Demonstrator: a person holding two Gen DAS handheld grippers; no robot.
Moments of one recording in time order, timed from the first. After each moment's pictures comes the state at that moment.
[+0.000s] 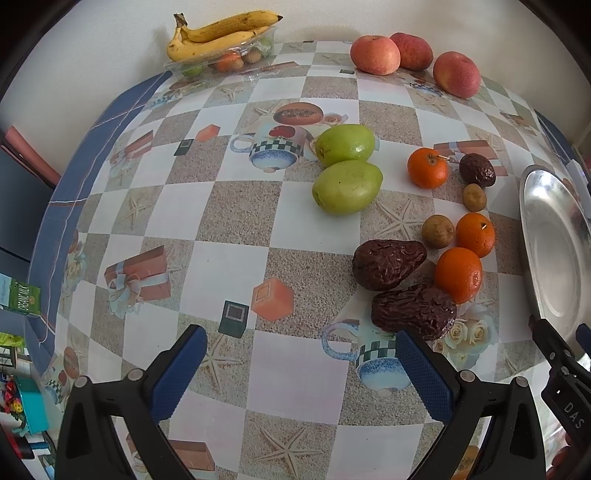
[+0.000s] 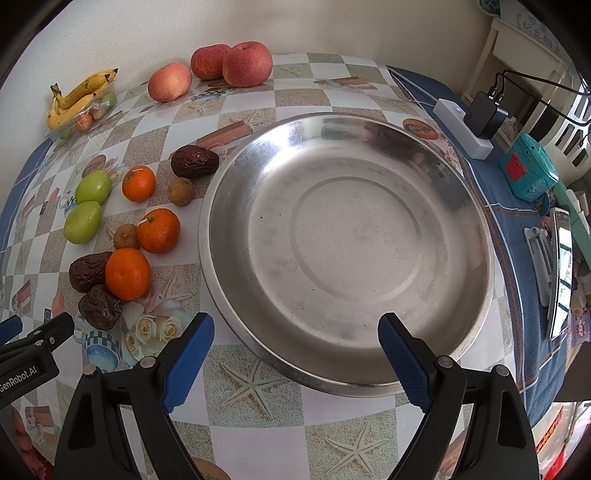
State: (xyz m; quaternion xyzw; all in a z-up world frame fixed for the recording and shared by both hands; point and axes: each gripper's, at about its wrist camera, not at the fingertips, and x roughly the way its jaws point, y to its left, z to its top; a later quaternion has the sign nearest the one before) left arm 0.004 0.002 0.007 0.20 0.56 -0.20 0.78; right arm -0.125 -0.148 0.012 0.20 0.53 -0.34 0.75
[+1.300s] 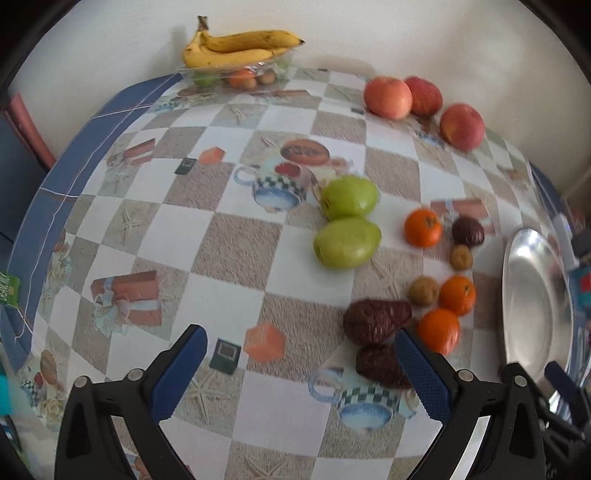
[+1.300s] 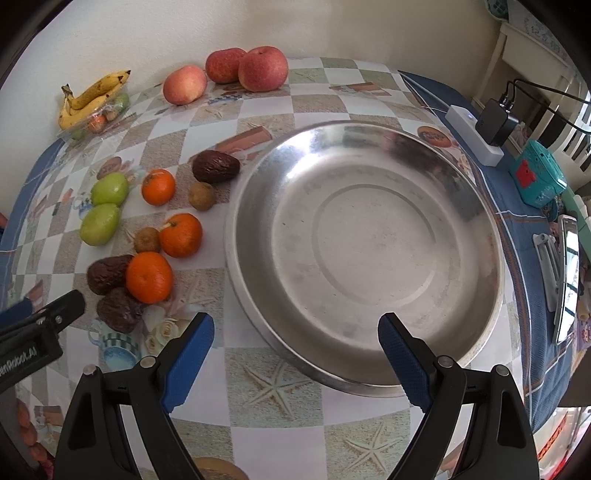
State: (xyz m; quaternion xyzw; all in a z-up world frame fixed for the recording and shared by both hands) left arm 0.035 0.006 0.024 0.11 0.55 -0.21 0.80; right arm -0.116 -0.141 0.018 0.21 0.52 -0.32 0.76
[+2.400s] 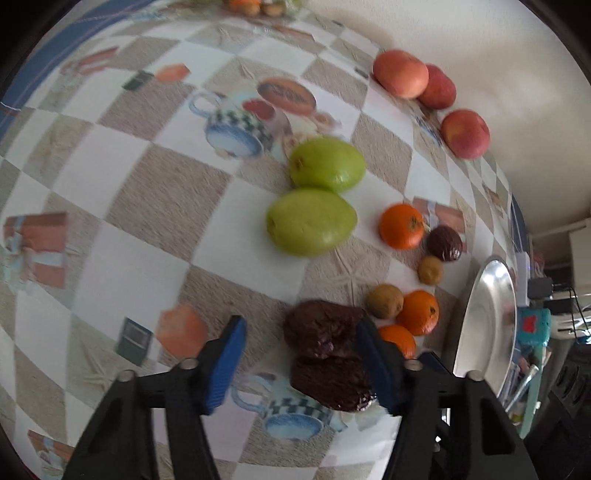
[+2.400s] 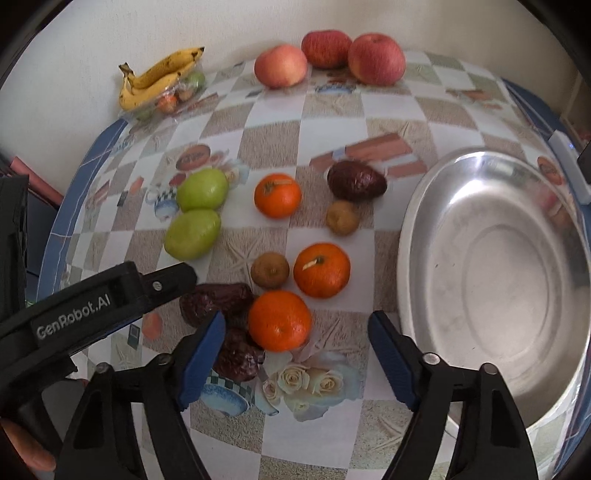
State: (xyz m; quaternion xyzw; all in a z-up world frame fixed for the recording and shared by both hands) left arm 0.056 -0.008 -0.015 -0.03 0.67 -0.25 0.70; right arm -0.034 -0.125 0.006 0.25 0.53 -0.18 0.79
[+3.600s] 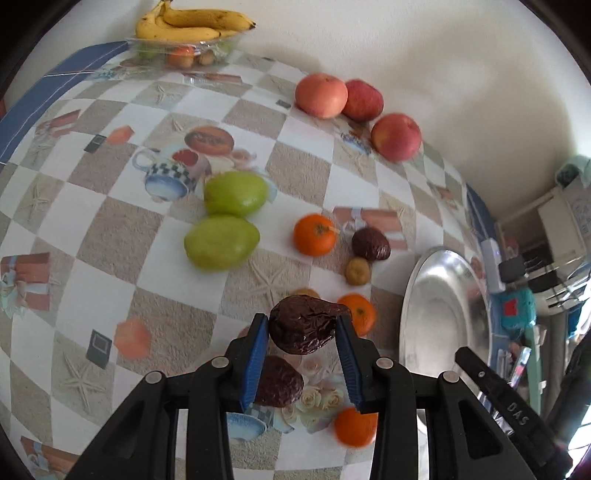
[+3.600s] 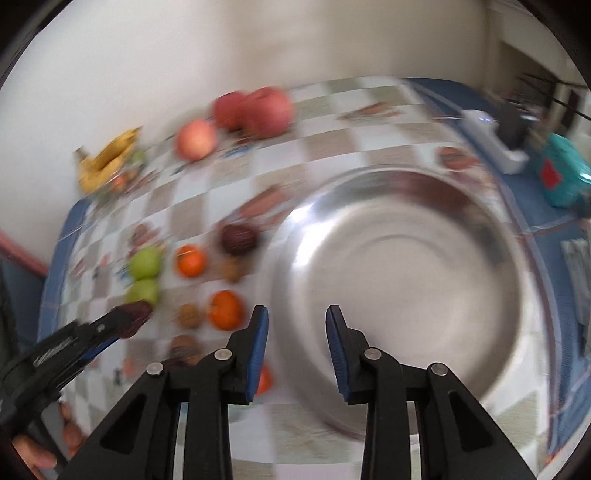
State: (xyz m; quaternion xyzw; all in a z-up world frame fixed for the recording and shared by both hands) left arm 0.025 -0.034 0.022 -0.02 0.60 -0.30 0.74; right arm -0.113 -0.194 0.042 0.30 0.45 -0.30 0.78
